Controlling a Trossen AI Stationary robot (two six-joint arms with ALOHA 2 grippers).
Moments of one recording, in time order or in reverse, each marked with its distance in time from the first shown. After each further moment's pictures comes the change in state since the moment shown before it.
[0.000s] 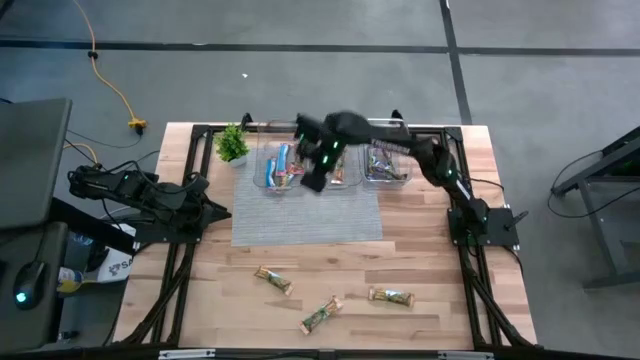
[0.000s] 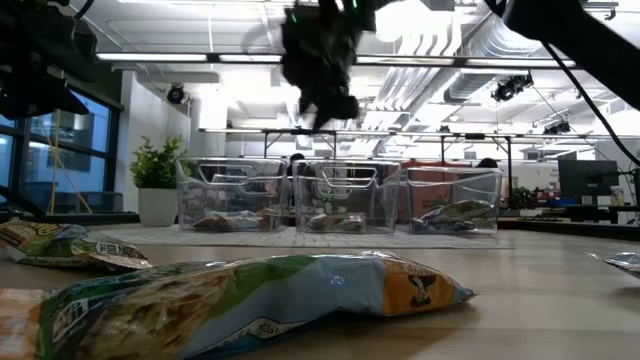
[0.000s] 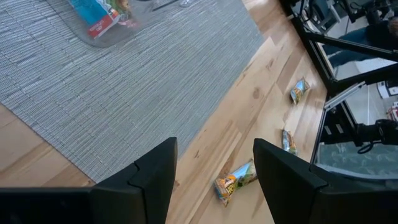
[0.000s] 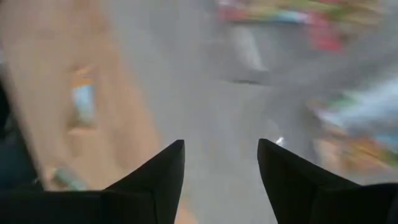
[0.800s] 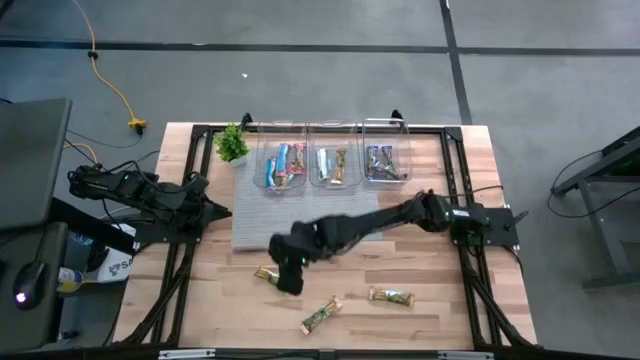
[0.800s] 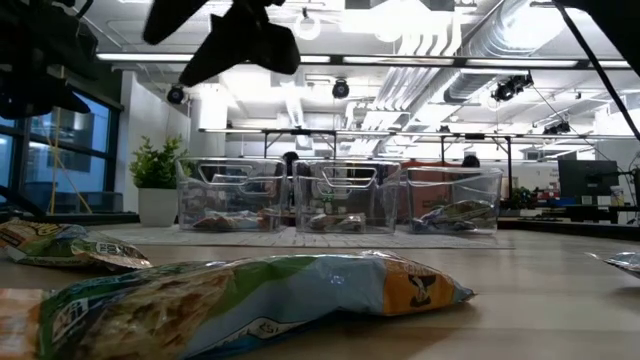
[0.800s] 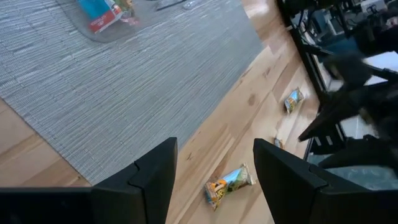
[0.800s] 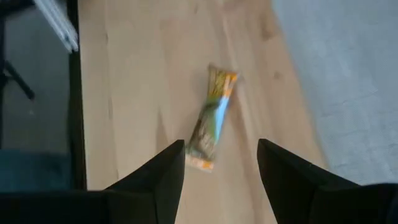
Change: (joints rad) left arm 0.000 0.000 0.000 0.011 -0.012 -0.078; right arm 0.537 0.100 -0.001 0.387 0.340 0.310
